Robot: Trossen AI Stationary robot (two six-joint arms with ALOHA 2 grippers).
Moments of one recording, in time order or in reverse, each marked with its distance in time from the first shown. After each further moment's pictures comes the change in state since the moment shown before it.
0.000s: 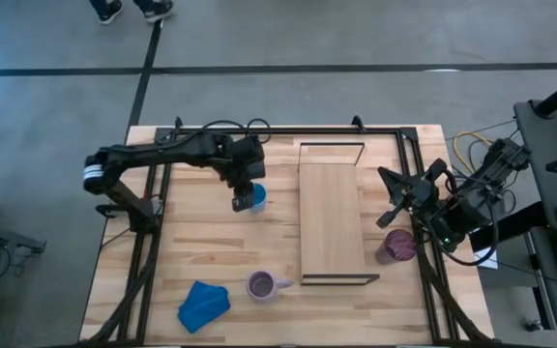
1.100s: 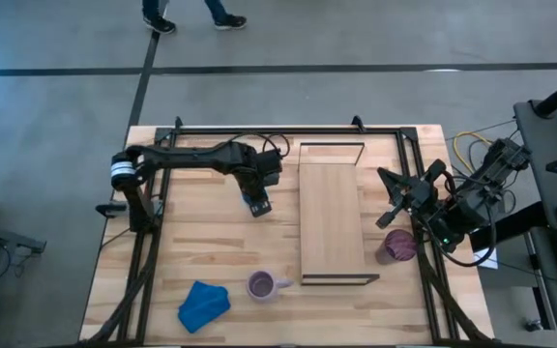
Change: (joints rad) left arm -0.011 0.214 0.007 0.060 -0.007 -0.150; right arm 0.000 0.000 -0.007 -0.001 0.000 0.000
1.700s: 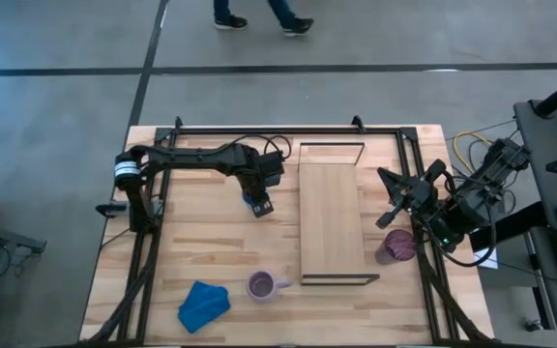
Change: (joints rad) left arm -0.002 0.025 -0.006 0.018 -0.021 -0.024; right arm 0.000 0.000 0.000 0.000 0.000 0.000
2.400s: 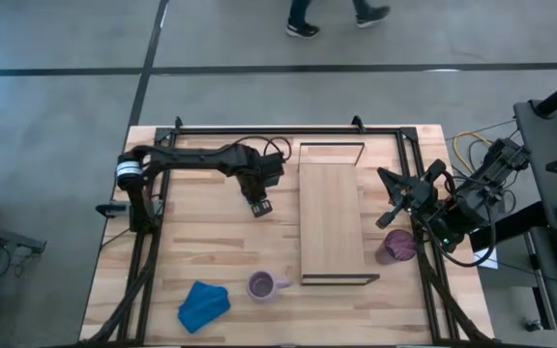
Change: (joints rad) left arm 0.000 0.012 0.011 -0.049 -0.028 -0.002; right arm 0.000 0.000 -0.001 -0.001 0.000 0.000
